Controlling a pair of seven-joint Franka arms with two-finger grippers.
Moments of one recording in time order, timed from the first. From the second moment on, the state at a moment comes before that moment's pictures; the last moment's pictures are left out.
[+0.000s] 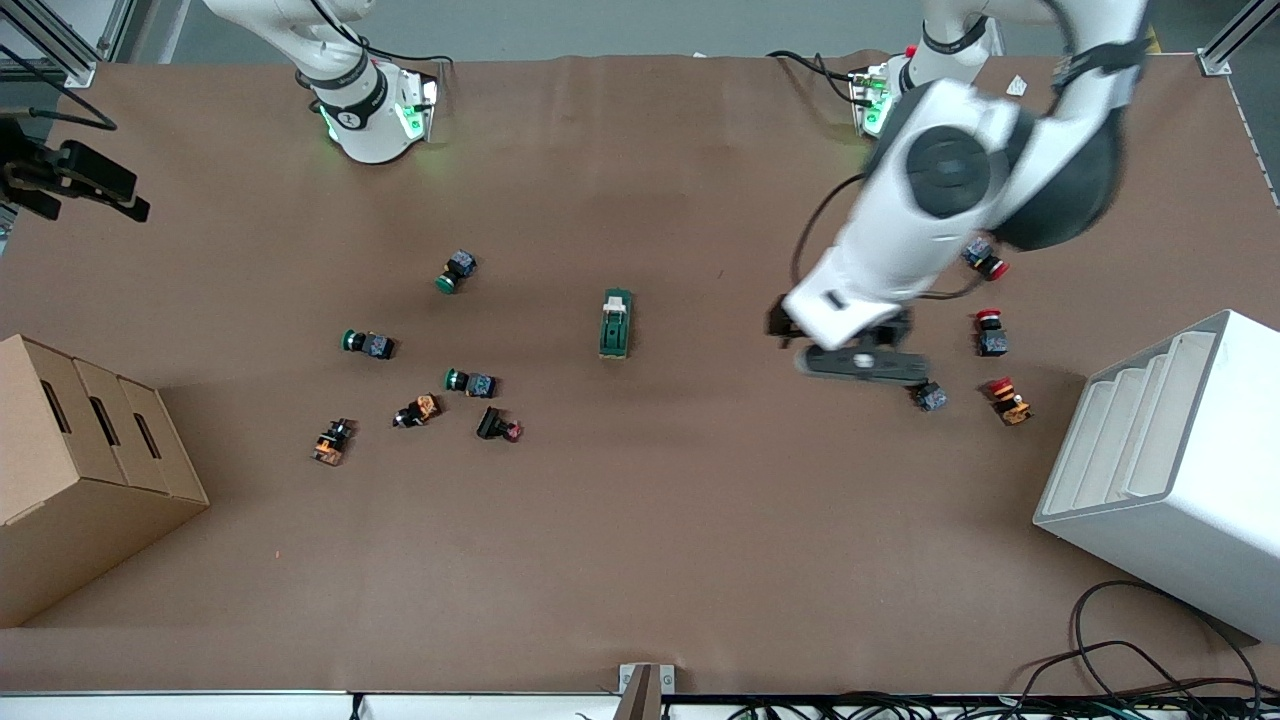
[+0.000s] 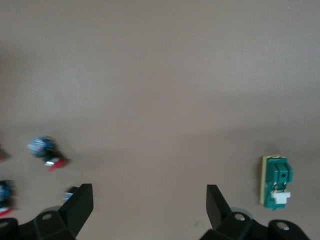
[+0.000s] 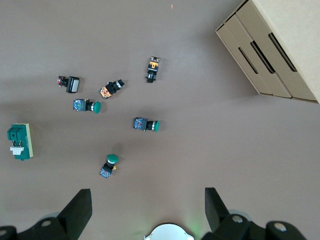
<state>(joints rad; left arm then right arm) -0.41 0.32 -0.17 -1.59 0.04 1.92 -0.49 -0.01 -0.05 -0.02 -1.52 0.03 1.39 0.02</state>
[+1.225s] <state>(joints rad) -0.94 0.52 -0.17 -1.75 0.46 2.19 -1.49 0.37 0.09 0.00 -1.96 0.26 2.04 0.84</state>
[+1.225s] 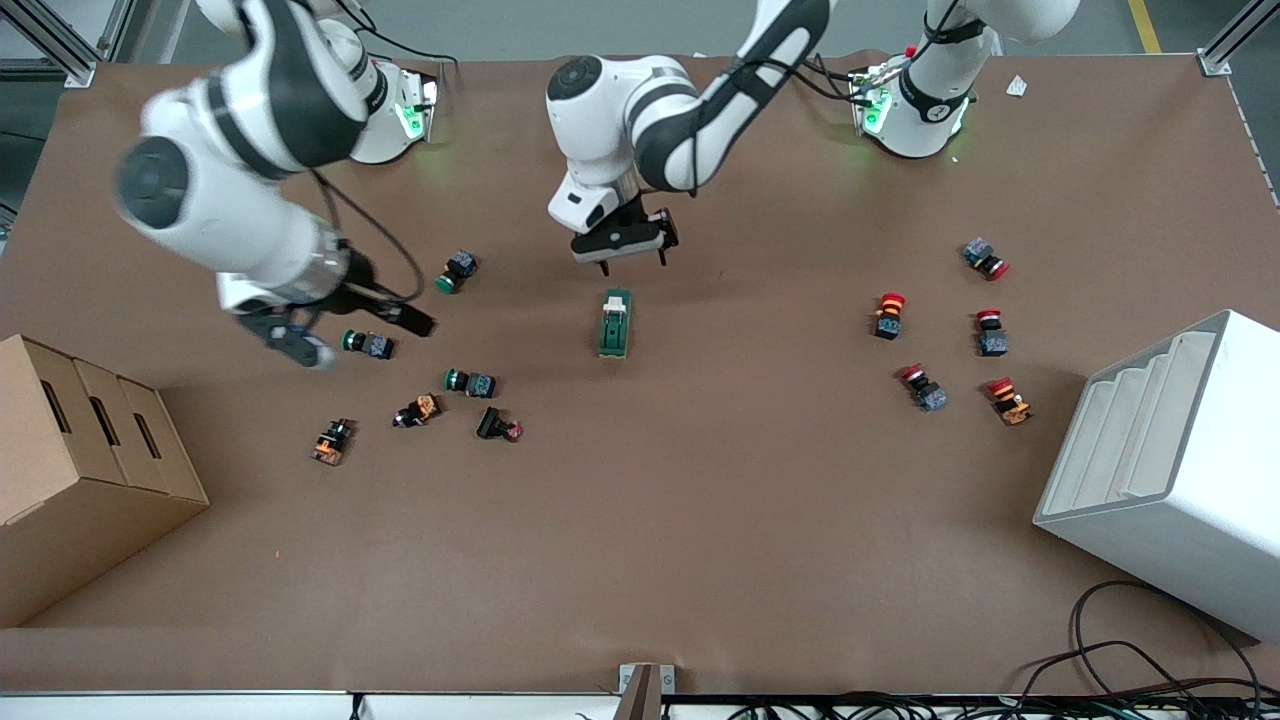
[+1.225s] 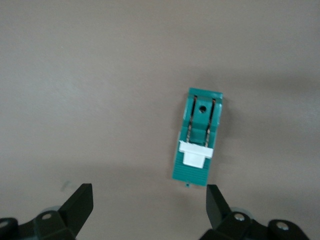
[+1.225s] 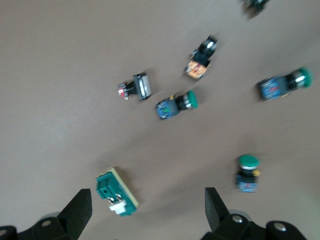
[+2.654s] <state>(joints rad) -1.10 0.78 -0.19 -1.87 1.66 2.15 -2.55 0.80 0.44 0.00 -2.05 0.47 2.64 1.19</state>
